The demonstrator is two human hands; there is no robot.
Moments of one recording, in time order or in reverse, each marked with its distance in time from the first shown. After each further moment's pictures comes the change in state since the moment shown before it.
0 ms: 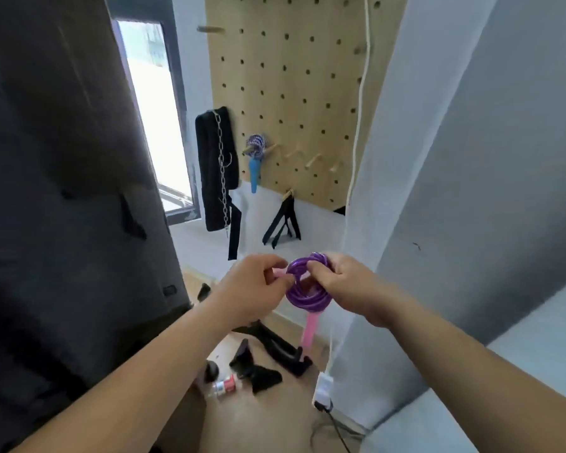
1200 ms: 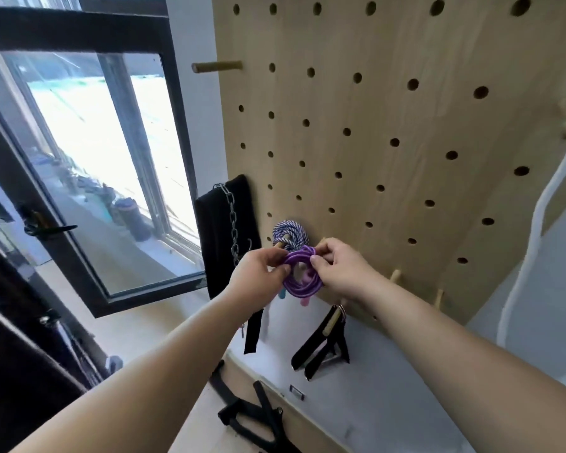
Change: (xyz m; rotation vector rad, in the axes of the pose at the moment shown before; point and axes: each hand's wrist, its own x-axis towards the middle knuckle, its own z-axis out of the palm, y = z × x) left_hand 0.479 -0.114 -0.105 -0.288 0.201 -0.130; right_hand 0.525 -0.057 -0.087 -0.060 0.069 -0.064
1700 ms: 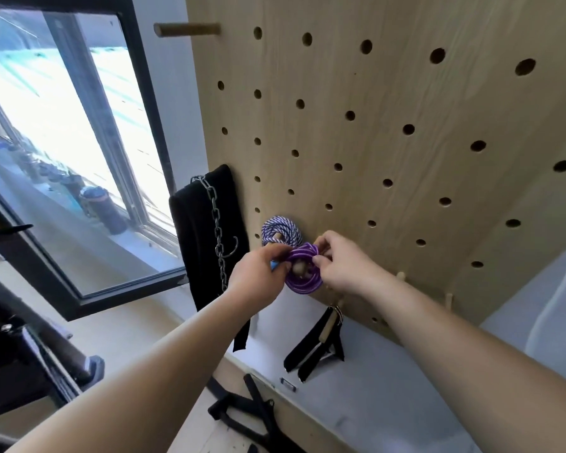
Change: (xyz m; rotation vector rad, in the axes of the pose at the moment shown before) left_hand 0.050 -0.019 0.021 0.226 -0.045 0.011; right_hand 0.048 0.013 -0.004 -0.311 0.065 0.088
